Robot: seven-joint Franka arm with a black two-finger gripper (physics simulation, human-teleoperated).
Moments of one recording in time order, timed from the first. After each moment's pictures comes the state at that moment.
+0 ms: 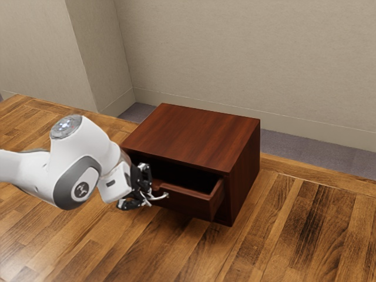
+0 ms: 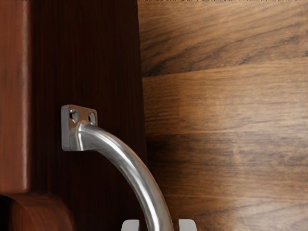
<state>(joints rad) -0.02 -0.29 -0.26 -2.67 -0.26 2.80 1.55</state>
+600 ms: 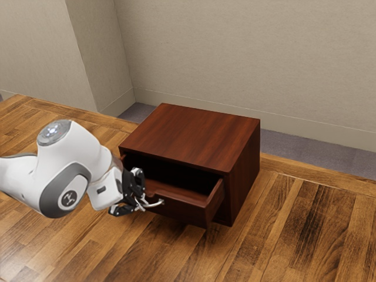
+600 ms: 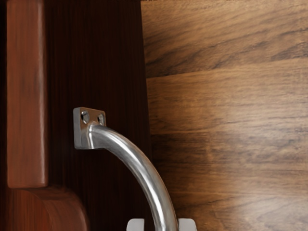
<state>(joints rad) -0.05 -0.41 -0.26 -2.74 -0.26 2.77 1.53</state>
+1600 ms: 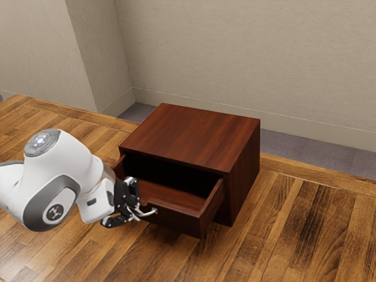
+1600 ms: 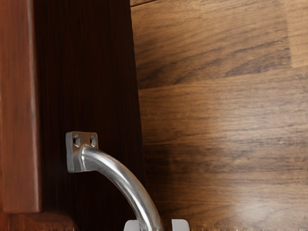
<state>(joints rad) -0.11 -0.53 -0.26 -2.83 -0.26 2.73 1.50</state>
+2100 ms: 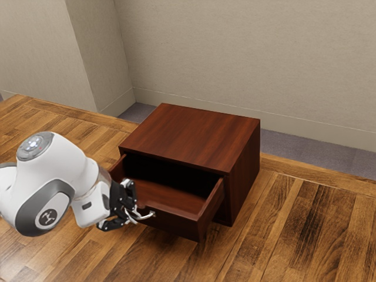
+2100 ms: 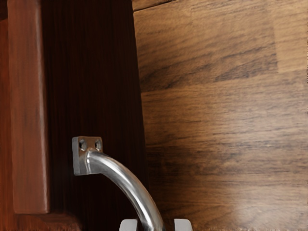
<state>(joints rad) -0.13 -0.60 -0.26 -2.86 -0.26 2.71 1.48</state>
